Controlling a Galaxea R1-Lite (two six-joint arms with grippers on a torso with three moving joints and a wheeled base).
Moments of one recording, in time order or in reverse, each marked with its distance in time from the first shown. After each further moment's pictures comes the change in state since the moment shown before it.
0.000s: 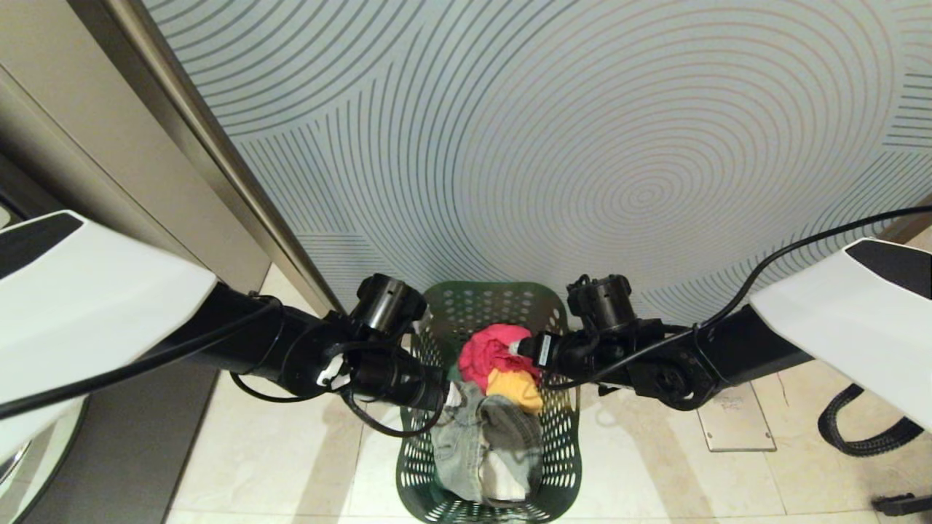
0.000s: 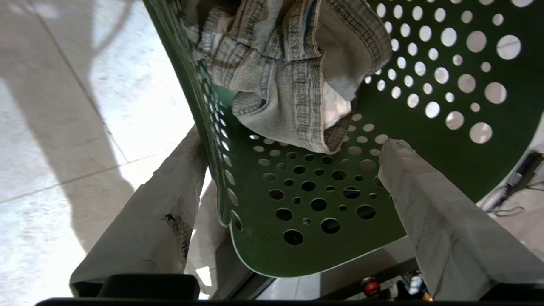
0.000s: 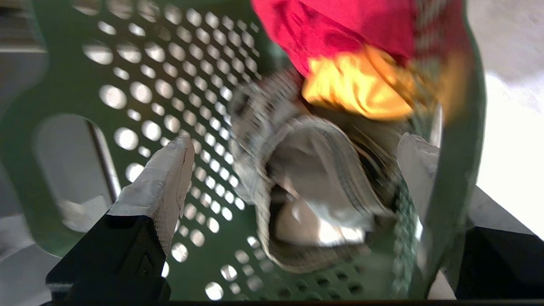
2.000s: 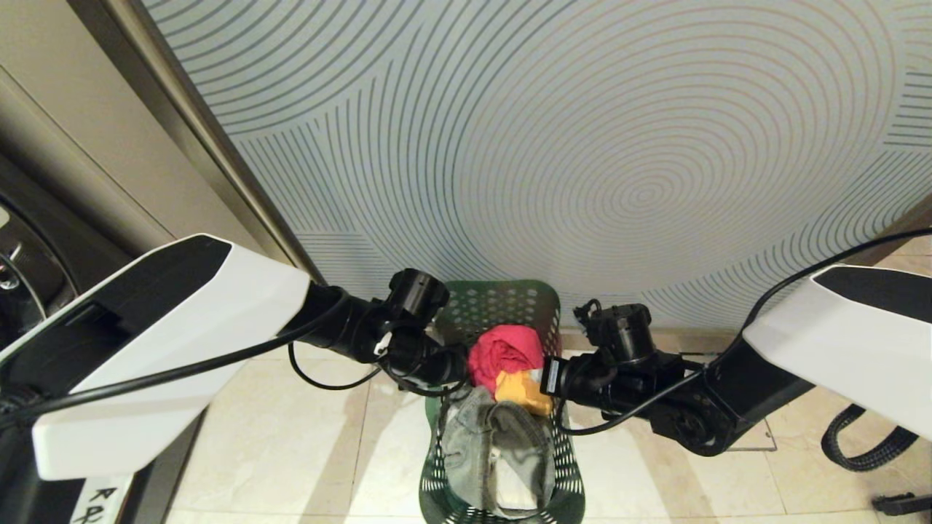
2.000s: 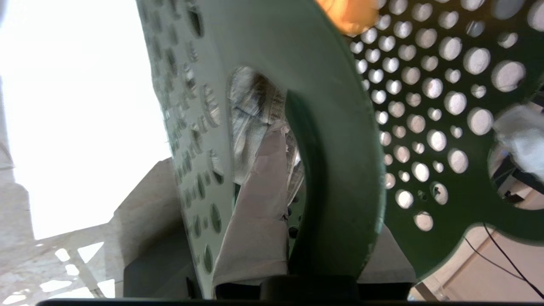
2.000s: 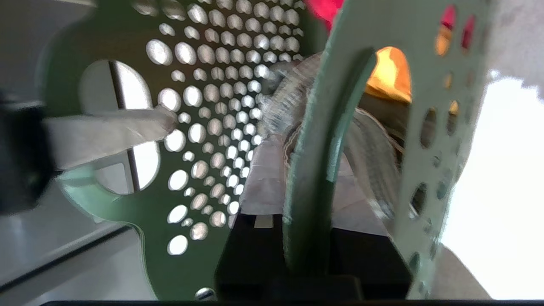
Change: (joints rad) left arm 0.023 0.242 -0.328 0.093 -0.153 -0.251; right arm -0.005 0.000 0.220 -0.293 0.135 -0.042
